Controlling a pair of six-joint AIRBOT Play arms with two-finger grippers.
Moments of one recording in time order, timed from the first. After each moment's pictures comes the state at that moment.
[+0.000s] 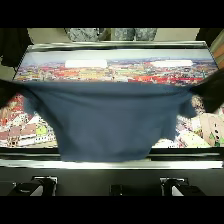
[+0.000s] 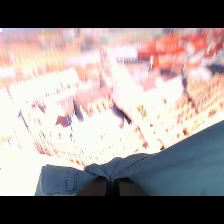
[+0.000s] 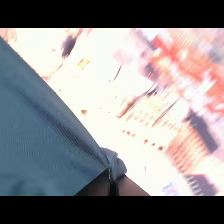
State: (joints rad) left arm -0.03 -0.84 1.44 1.20 -1.39 -1.37; right arm -0.07 -1.04 1.72 -1.22 1.69 0.92
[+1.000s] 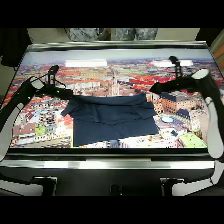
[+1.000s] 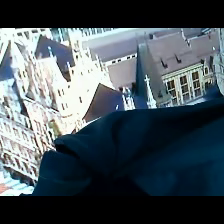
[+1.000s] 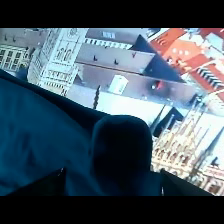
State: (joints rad) left arm -0.03 -1.65 1.44 1.12 -0.97 -1.28; right arm -0.23 -1.69 1.60 -0.84 1.21 0.83
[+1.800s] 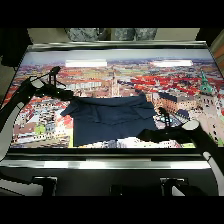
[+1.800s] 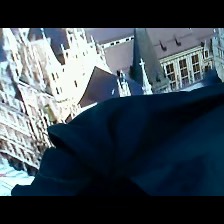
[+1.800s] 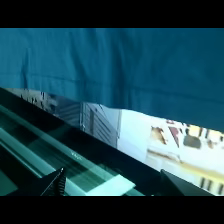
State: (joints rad) left arm -0.03 -1.66 1.46 1.12 -1.04 -1.28; right arm -0.04 -1.10 0.56 -0.67 1.08 1.01
